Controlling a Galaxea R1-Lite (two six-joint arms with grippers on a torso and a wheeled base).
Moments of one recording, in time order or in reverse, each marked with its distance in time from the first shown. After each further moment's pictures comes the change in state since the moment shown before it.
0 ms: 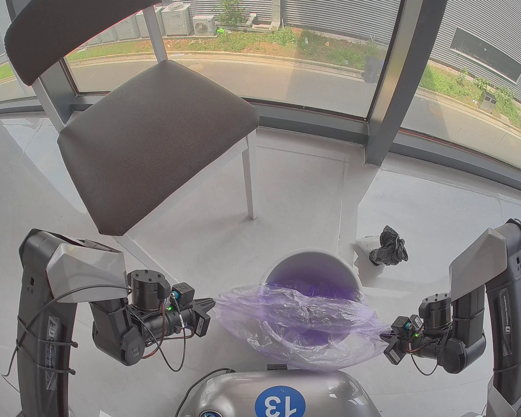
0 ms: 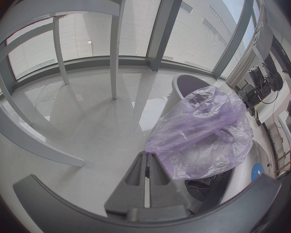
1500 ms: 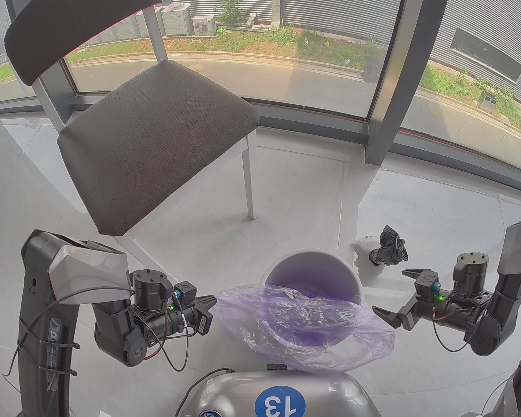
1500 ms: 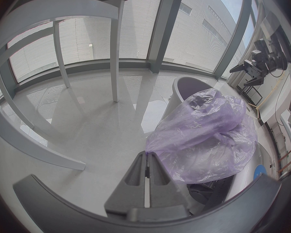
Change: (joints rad) left arm -0.013 0.004 -0.002 -0.031 0.026 0.000; right arm 0.030 -0.443 -0.009 0.160 0.109 0.094
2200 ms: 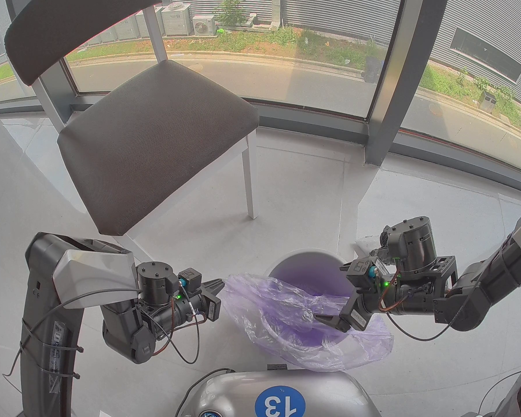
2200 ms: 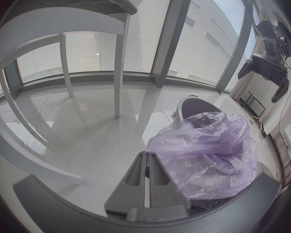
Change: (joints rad) left arm -0.035 0.007 -0.075 -0.081 0.038 -0.093; right arm 0.343 -0.186 -0.424 0.771 -0.131 -0.077
